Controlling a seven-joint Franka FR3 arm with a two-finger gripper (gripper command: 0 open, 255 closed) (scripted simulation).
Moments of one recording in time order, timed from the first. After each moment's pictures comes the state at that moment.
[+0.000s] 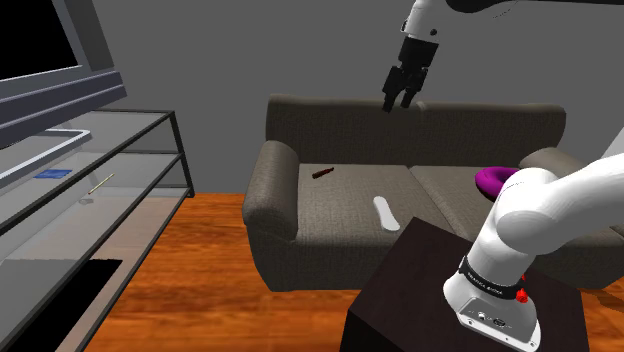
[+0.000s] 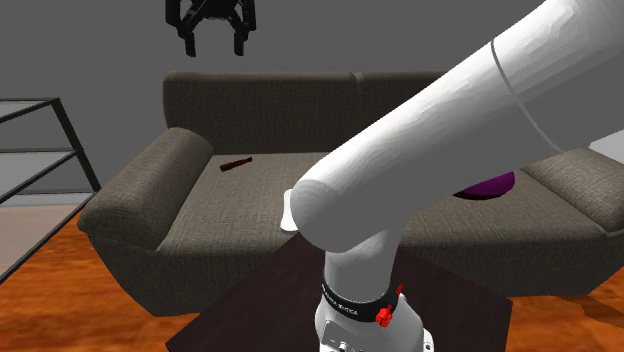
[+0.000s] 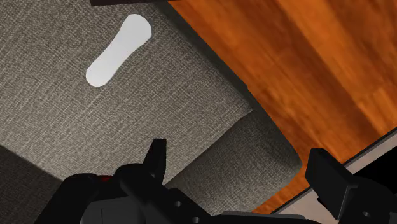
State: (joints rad) arm -0.02 -0.79 -0.06 -2.32 0.02 1.67 0.06
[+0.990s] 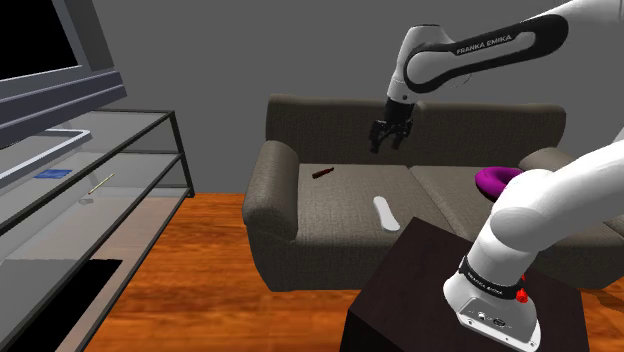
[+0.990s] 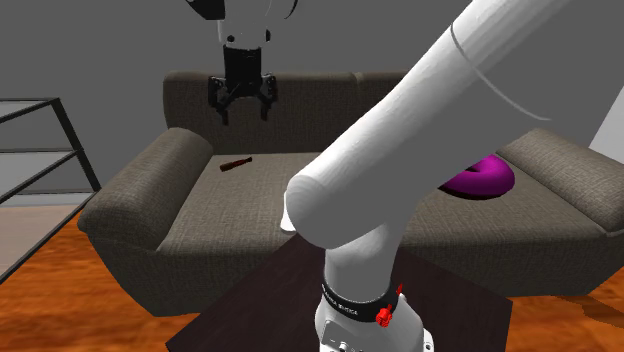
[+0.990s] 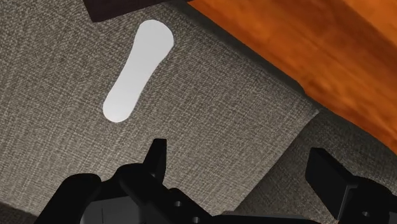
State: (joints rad) arm -0.13 -0.63 -0.13 -2.59 -0.03 2.06 0.13
